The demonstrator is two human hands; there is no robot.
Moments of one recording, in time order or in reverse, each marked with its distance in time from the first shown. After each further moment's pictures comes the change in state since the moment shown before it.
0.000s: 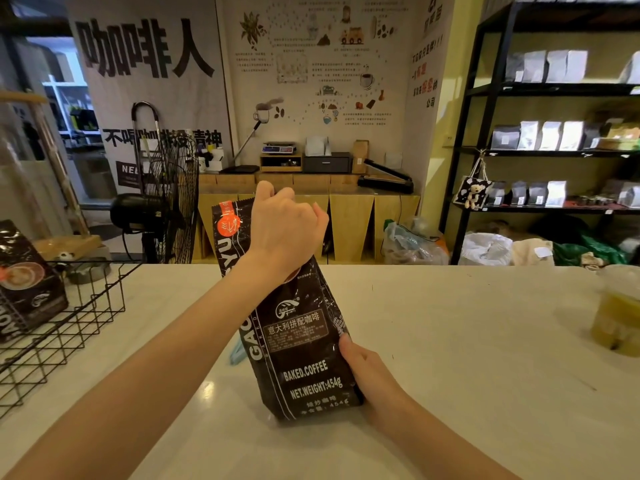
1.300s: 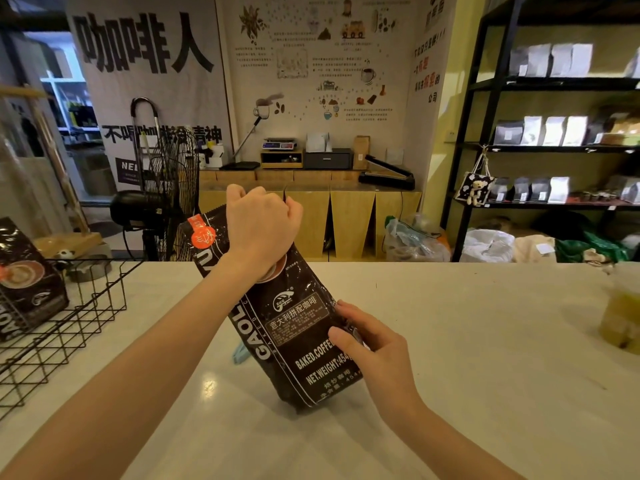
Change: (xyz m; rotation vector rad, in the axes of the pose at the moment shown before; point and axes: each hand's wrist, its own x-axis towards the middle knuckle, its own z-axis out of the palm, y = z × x) left_hand -0.006 -0.026 0.002 -0.101 -0.198 -0.236; right_hand -0.011 -0.019 0.014 -0.018 0.227 -0.474
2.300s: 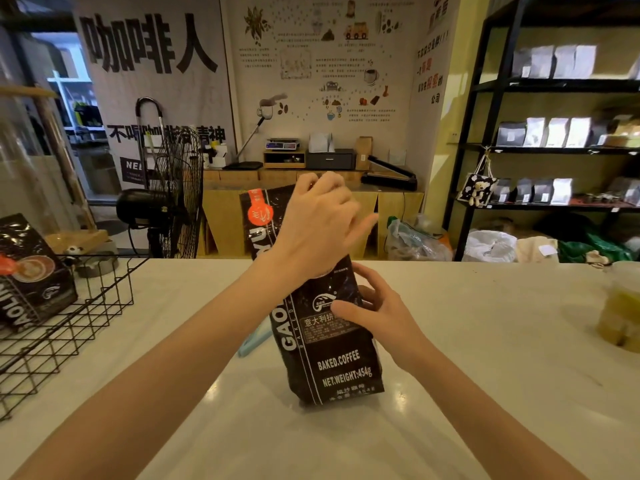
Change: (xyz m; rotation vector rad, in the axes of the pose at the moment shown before) left_hand -0.006 0.049 -0.025 -0.132 0.019 0.445; right_hand 0.035 -0.029 -0.012 -0.142 -0.232 0.113
